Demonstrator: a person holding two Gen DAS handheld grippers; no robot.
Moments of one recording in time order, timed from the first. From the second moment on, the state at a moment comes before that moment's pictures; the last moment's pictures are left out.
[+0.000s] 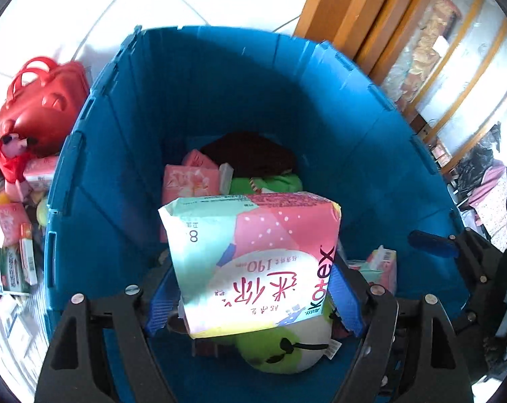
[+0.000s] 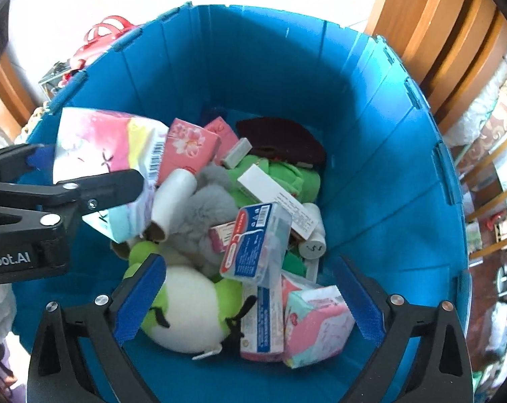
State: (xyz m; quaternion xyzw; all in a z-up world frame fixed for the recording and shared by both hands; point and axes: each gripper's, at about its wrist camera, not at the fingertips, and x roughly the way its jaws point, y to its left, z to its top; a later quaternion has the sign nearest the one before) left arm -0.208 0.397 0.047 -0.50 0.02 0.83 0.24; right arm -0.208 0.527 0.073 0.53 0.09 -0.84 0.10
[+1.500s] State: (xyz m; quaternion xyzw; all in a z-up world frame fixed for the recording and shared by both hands) left arm -0.092 0.222 0.089 -0.26 0.03 0.96 0.09; right arm -0.092 0.434 0.134 0.25 0.04 -0.96 0.14
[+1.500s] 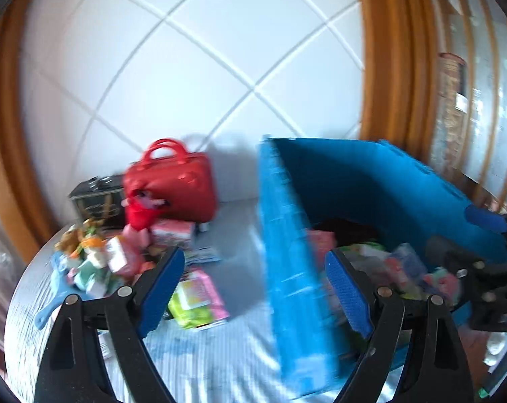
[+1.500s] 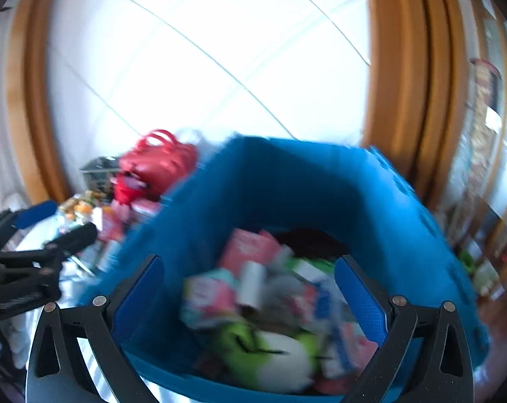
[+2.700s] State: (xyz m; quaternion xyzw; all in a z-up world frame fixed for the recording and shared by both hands) left arm -0.163 -0.149 -0.197 -0.54 0.02 0.84 0.04; right arm -0.173 0.172 -0.094 0.50 0.05 -0.85 0.15
